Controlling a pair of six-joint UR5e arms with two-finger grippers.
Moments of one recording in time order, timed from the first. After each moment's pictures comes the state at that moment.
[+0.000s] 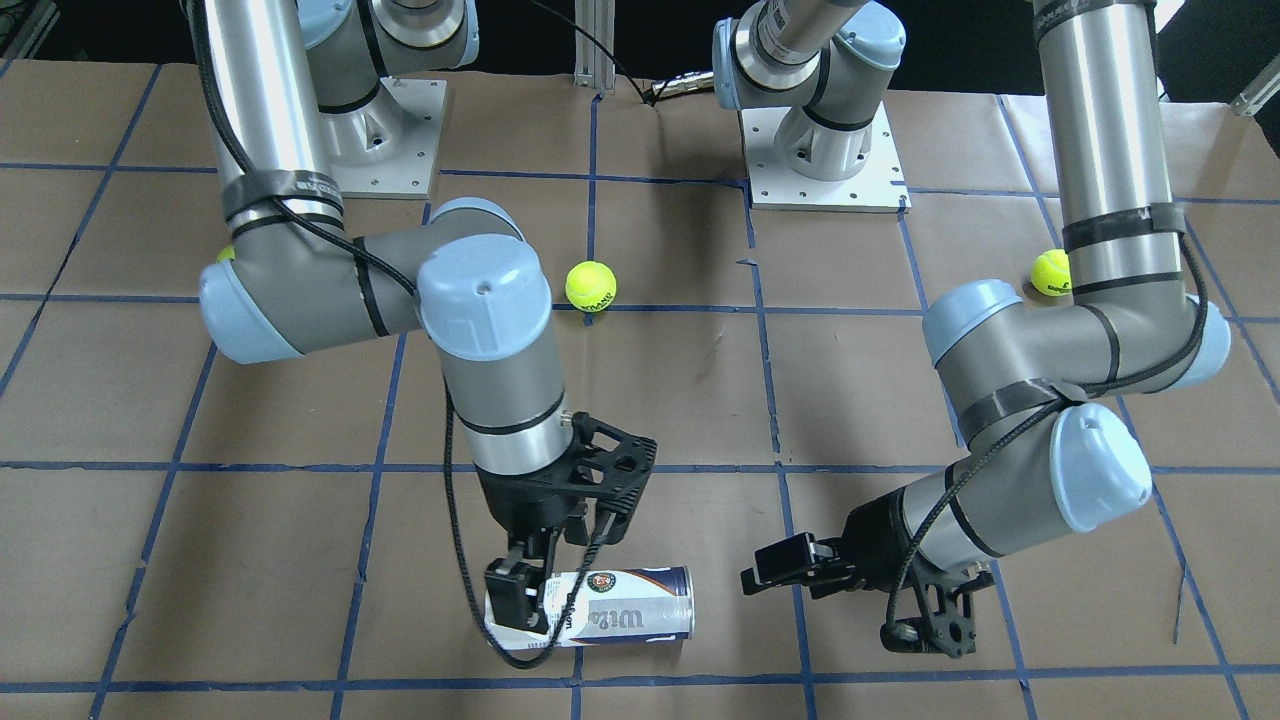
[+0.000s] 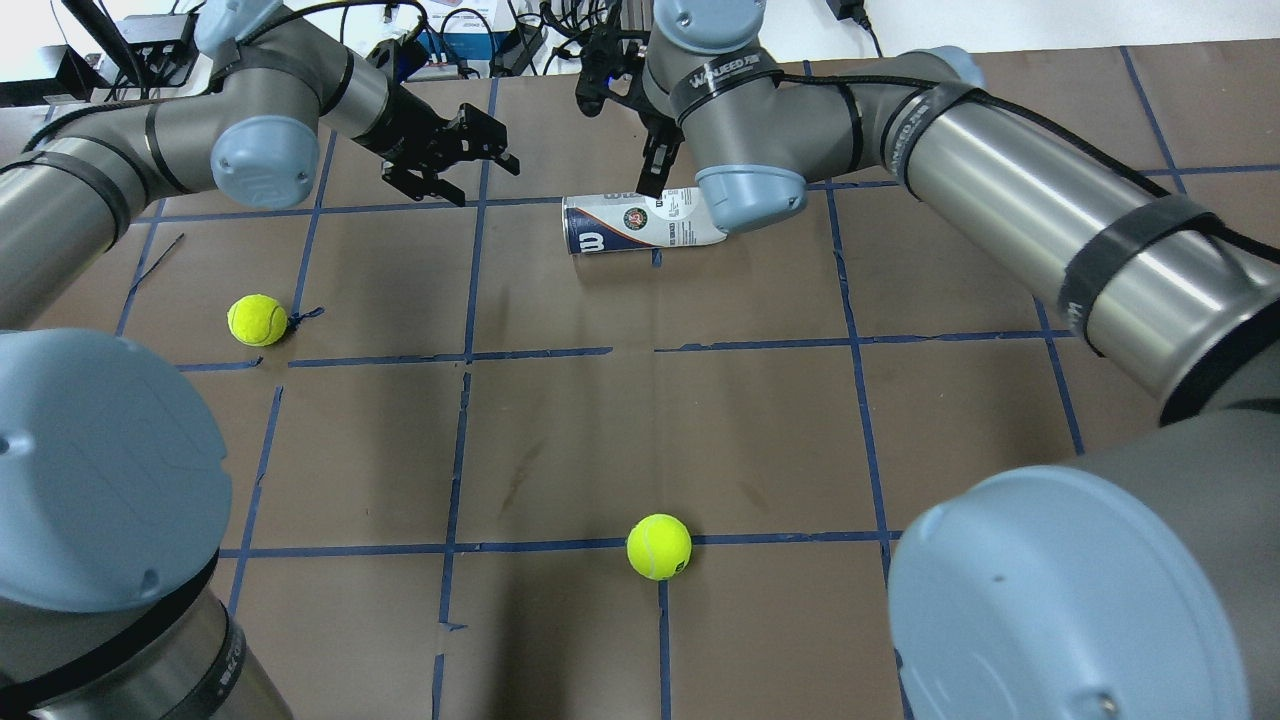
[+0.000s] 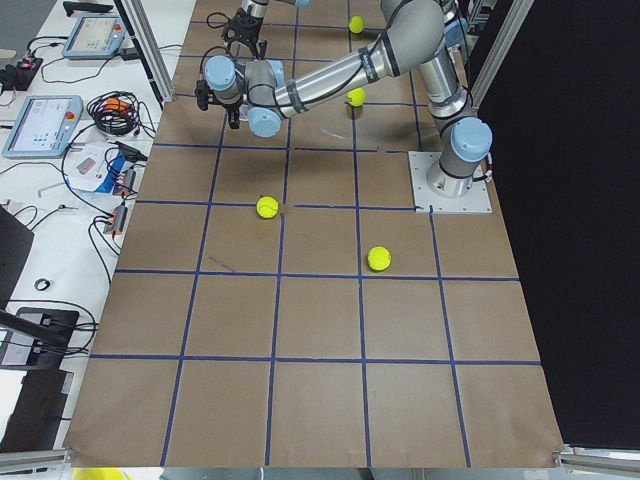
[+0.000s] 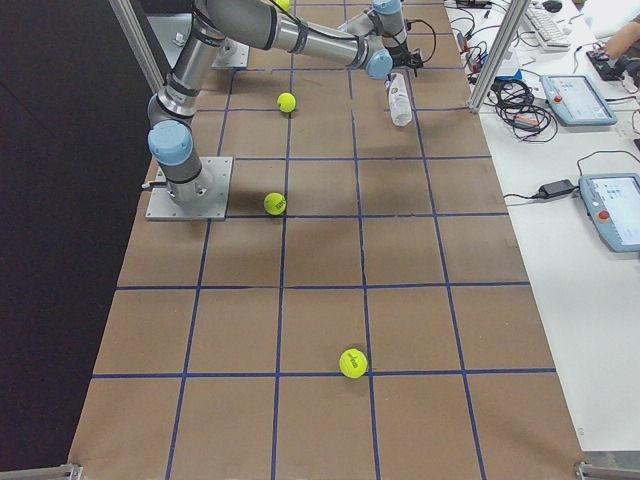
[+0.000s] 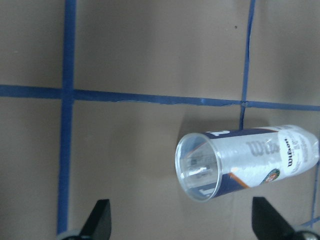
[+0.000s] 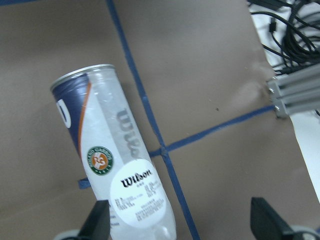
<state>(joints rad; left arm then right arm) -1.45 -2.19 -1.44 -1.07 0.95 0.04 1.83 -1.02 1.38 -2.38 -1.54 -0.91</state>
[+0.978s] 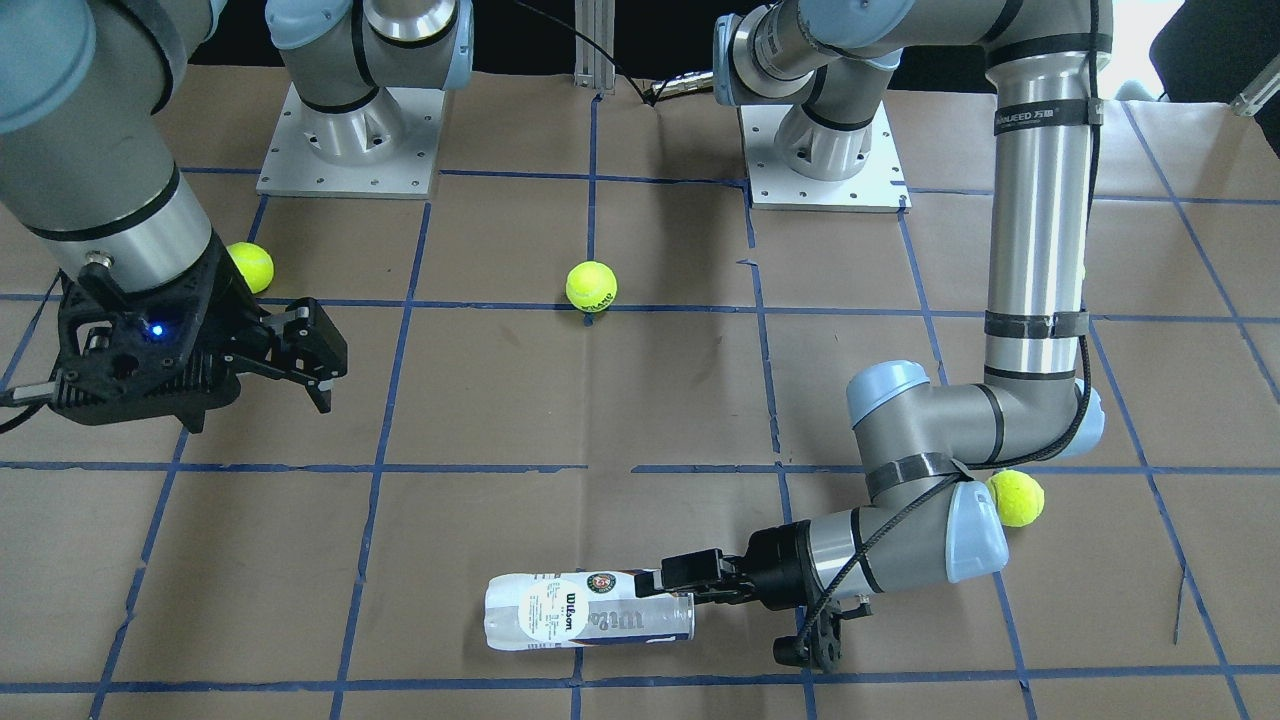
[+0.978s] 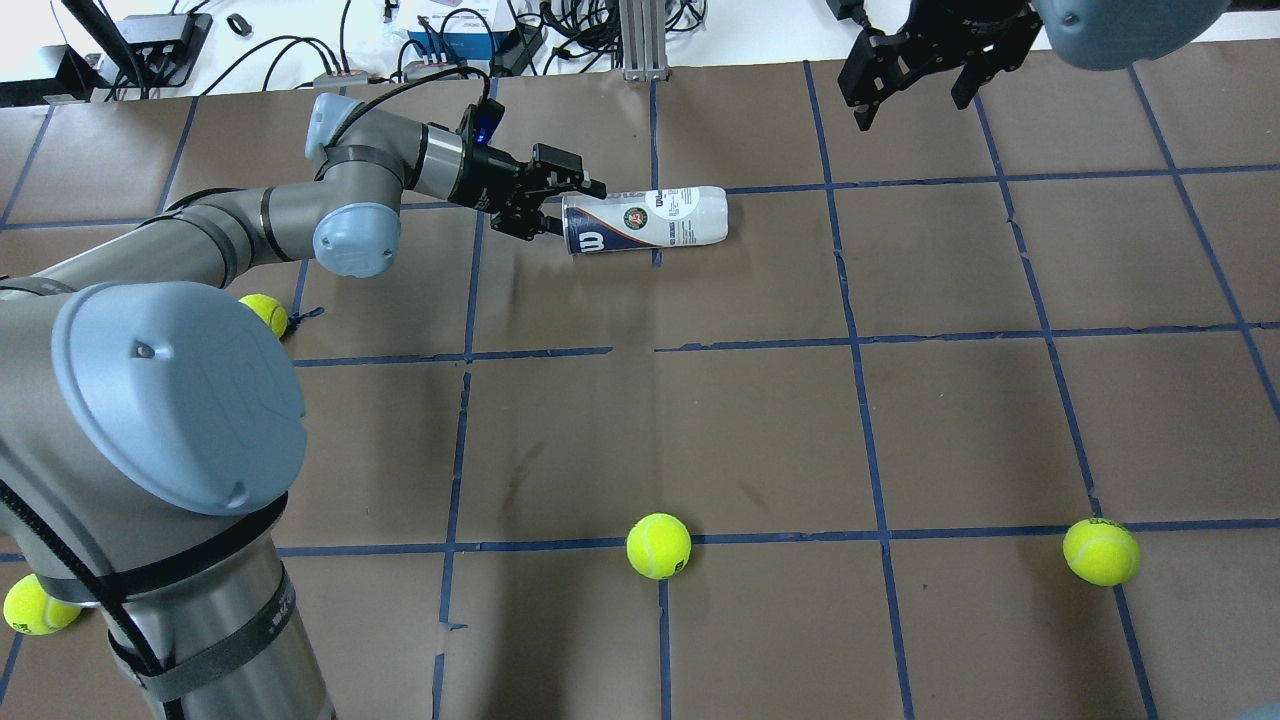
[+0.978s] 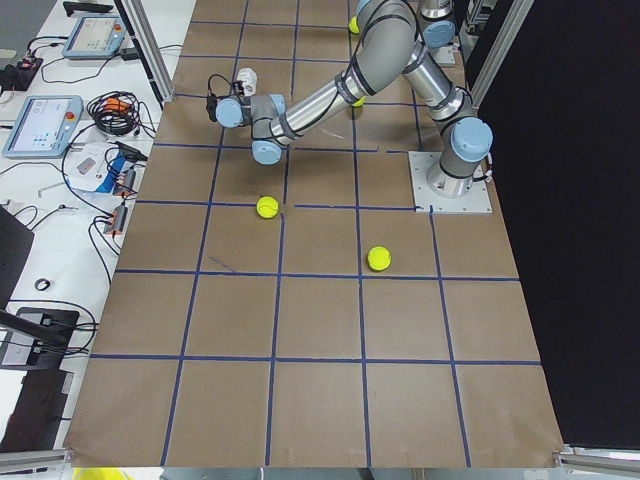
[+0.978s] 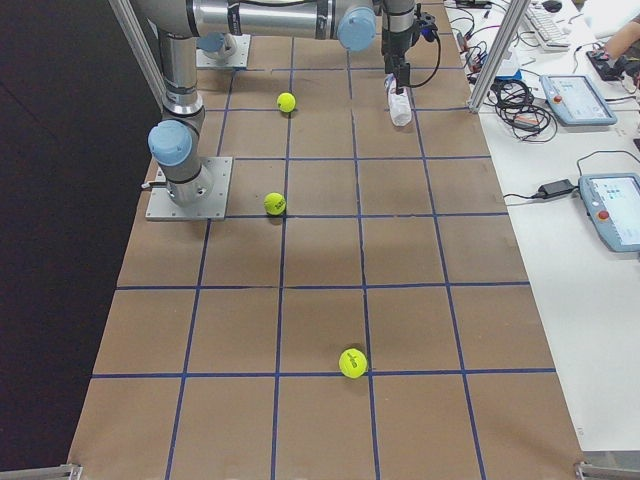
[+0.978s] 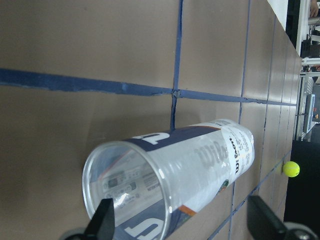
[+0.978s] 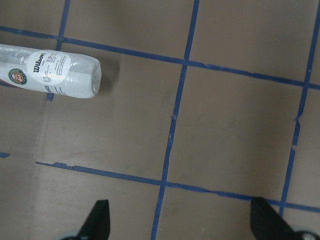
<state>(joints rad) -1.51 -2.33 -1.50 -0.91 0.62 0.02 1.56 -1.34 1.37 -1.72 -1.55 -0.15</state>
